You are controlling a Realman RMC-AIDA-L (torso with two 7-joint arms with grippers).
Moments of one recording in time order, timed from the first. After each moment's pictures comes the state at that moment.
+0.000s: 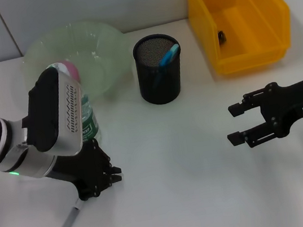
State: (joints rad) left arm -0.65 -2.07 1.42 0.95 2.30 1.35 -1.44; right arm 0.54 2.01 -0.77 -0.82 -2.20 -1.64 1.51
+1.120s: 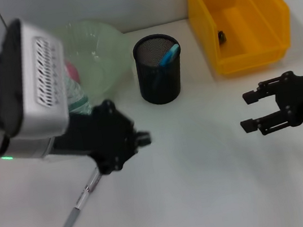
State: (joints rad) left arm -0.48 -2.07 1.46 1.41 2.11 1.47 -1.57; right arm 0.51 1.99 -0.72 -0.85 -2.19 -1.64 1.50
